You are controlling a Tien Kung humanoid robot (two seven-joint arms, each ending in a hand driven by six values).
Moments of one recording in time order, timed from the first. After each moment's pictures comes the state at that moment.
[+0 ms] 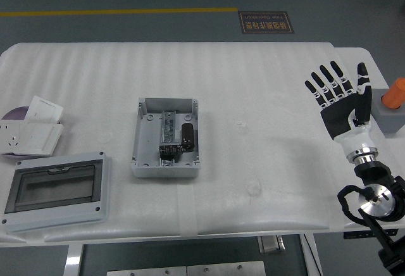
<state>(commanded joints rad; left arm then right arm) 0.08 0.27 -0.35 -0.20 0.14 -0.04 0.11 0.07 -0.33 1.26 1.39 -0.26 0.06 0.35</state>
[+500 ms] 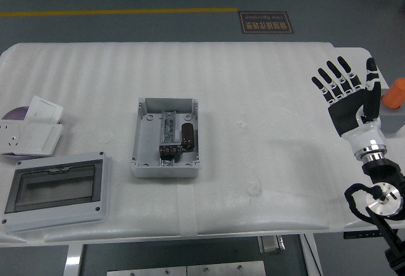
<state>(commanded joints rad) 0.08 0.26 -0.35 -0.20 0.14 -0.05 0.11 0.05 -0.34 1.29 1.43 -0.30 0.05 0.33</state>
